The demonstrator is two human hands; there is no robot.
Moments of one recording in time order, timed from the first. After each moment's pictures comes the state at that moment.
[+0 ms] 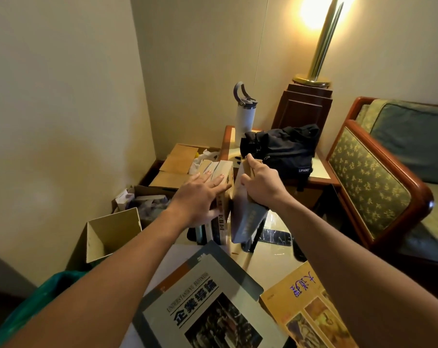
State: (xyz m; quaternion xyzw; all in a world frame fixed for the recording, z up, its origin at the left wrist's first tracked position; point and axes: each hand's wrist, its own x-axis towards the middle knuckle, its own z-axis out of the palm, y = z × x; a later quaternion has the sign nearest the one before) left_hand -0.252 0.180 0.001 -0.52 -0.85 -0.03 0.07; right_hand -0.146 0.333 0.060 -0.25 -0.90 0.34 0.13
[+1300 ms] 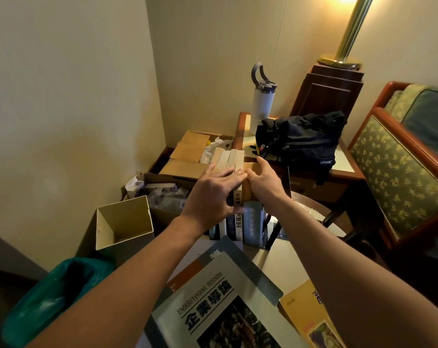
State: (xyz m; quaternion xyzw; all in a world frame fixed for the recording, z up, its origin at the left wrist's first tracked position) left_hand -0.252 0.182 -0.032 -0.53 -0.79 -0.26 0.20; right_hand -0.196 0.330 -0.004 -0.31 -0.78 0.52 0.14
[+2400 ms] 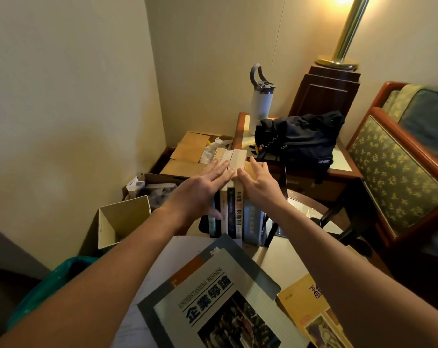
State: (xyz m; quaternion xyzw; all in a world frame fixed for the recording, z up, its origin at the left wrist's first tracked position) left_hand -0.269 0.152 -0.013 -0.56 -0.82 -0.12 0.10; right_hand -0.182 0.323 -0.006 -0.23 -0.86 0.45 0.11
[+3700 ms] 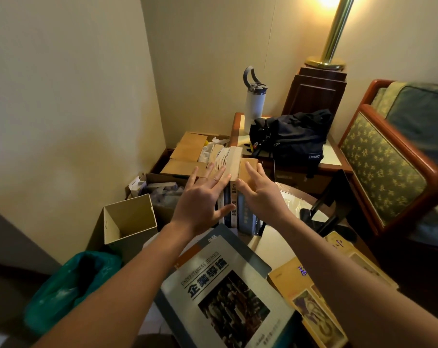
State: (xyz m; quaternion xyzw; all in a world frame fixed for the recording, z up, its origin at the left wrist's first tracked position) left_hand -0.213 0.145 -0.026 -0.49 -0.83 -0.17 0.19; right_hand -0.120 0.304 0.002 -0.18 -0.88 0.42 0.14
